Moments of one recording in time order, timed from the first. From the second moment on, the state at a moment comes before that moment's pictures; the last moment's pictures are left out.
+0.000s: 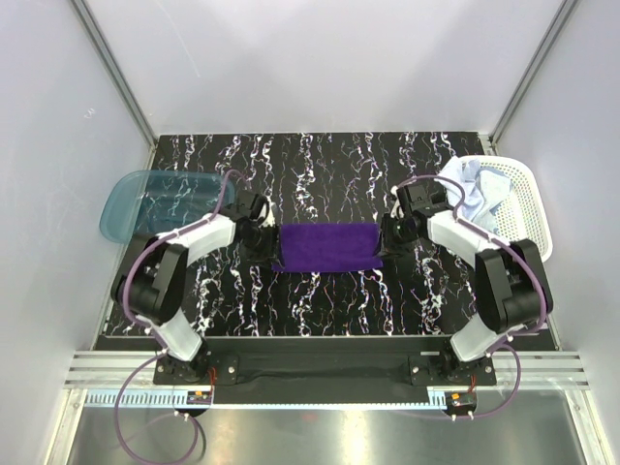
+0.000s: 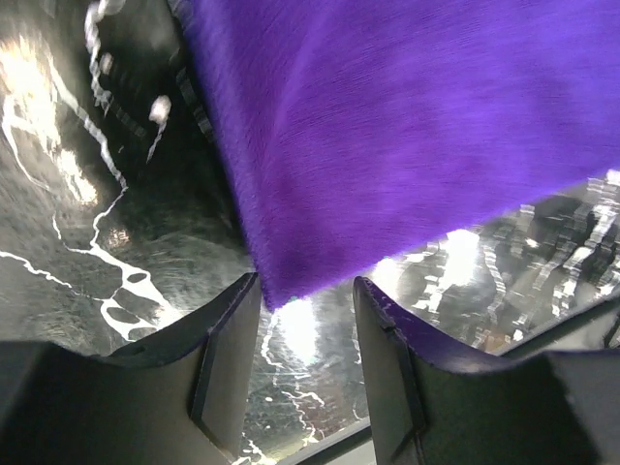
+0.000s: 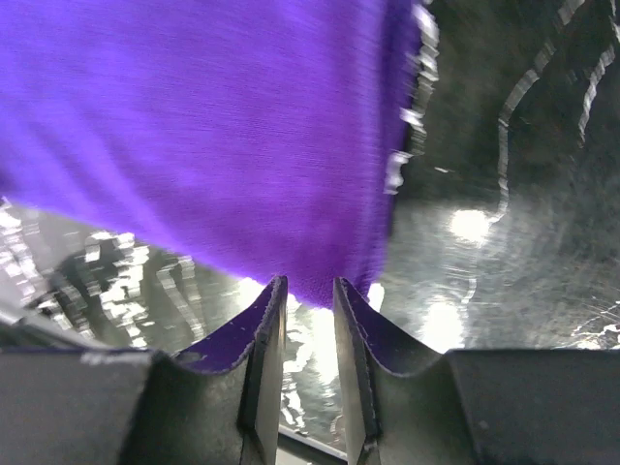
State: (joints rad) left arm -0.38 1.65 0.99 -0.52 0.33 -0.37; right arm 0.30 1.59 1.00 -0.52 -0.30 0.41
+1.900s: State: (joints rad) left arm -0.36 1.83 1.16 -0.47 0.21 -0.46; right arm 0.32 1.74 1.04 -0.35 -0.26 0.41
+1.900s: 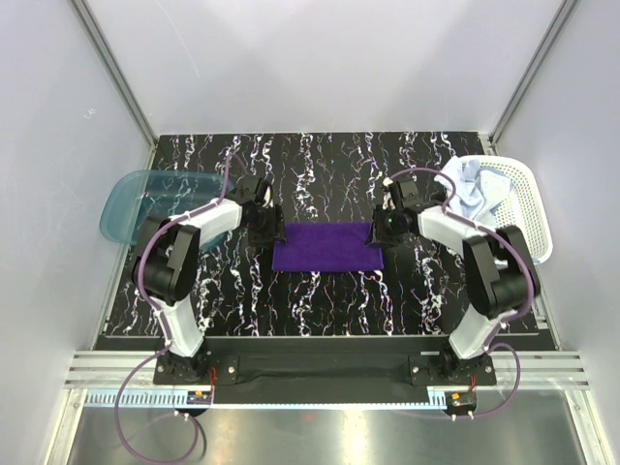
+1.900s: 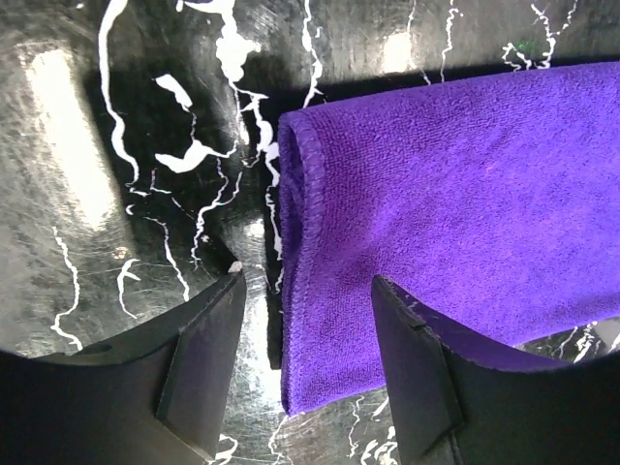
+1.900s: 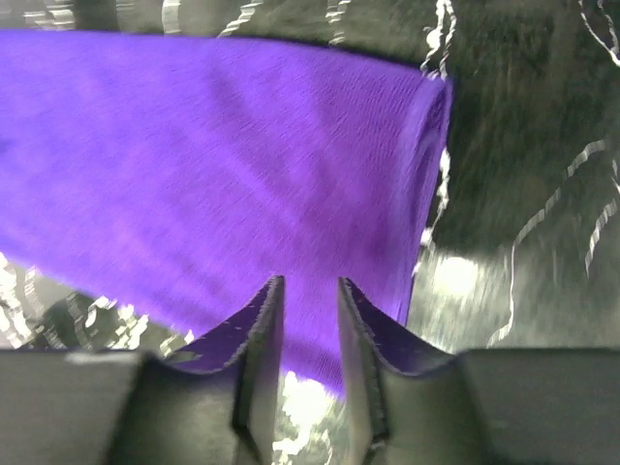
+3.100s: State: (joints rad) left arm -0.33 1.84 1.61 -0.99 -0.26 -0.33; right arm 0.32 1.47 1.01 -0.34 -0.30 0.43
